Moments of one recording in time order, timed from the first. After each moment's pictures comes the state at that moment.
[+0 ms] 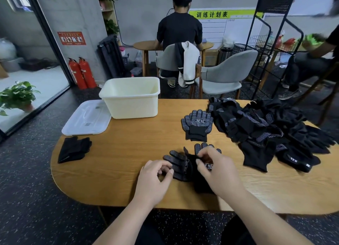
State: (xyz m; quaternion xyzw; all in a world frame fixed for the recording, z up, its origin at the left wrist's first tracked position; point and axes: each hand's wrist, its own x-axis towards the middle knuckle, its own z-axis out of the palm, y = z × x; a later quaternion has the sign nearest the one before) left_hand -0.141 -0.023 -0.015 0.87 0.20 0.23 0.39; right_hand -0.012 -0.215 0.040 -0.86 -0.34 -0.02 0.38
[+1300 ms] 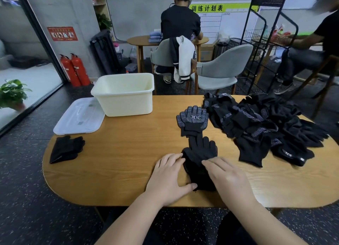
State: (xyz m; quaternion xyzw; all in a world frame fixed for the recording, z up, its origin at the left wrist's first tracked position) left_hand -0.104 -0.052 -0.014 0.98 0.09 0.05 0.18; right_hand 0.001 -0.261 -0.012 -0.82 -0.47 -0.24 0.22
